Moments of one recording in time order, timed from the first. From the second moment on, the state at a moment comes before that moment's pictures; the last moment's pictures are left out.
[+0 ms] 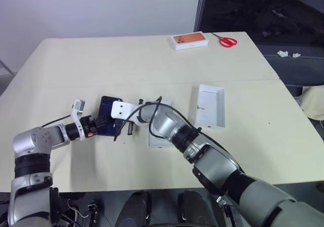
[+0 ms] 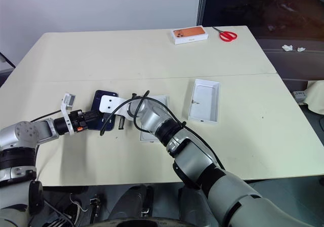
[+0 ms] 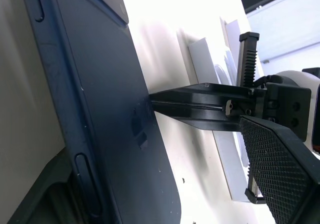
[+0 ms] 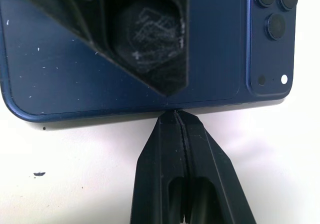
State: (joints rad) left arm -0.46 0.62 0.33 0.38 -0.65 1.17 -0.94; right arm -1.03 0.15 0.53 0.83 -0.35 0.27 0.69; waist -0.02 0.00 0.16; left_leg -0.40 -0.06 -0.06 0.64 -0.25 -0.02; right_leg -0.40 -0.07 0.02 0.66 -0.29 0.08
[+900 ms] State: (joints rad) left arm -0.39 0.63 0.39 0.39 -0.74 1.24 -0.89; right arm -1.02 0.14 0.55 0.81 -0.37 0.25 0.69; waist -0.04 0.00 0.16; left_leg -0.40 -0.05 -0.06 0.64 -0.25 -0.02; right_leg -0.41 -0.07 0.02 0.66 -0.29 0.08
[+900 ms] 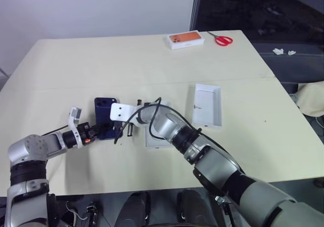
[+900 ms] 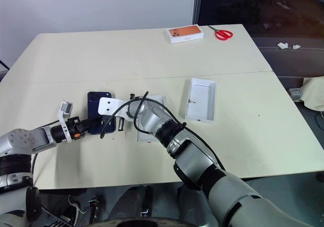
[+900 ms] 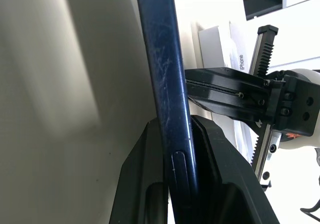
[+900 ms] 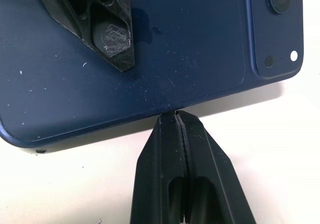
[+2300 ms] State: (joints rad) left arm -0.29 0.56 0.62 0.21 -1.08 1.45 -0.76; right arm -0.61 -0.41 0.37 -0.04 0.16 0.52 1.17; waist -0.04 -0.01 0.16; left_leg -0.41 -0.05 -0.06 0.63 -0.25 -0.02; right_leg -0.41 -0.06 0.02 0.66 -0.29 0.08
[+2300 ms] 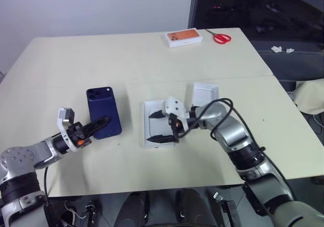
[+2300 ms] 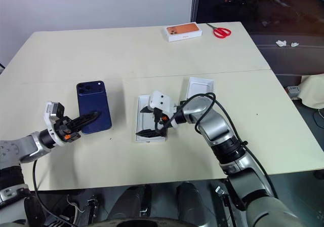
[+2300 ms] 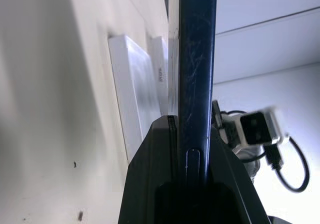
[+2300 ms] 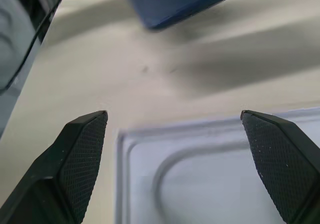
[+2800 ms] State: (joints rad) left arm -0.29 0.55 0.61 0.21 -1.10 1.45 -0.74; right arm -0.55 -0.49 0.49 0.01 0.01 0.24 1.17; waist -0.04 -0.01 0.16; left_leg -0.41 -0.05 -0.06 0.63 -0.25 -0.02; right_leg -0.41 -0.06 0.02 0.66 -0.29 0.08
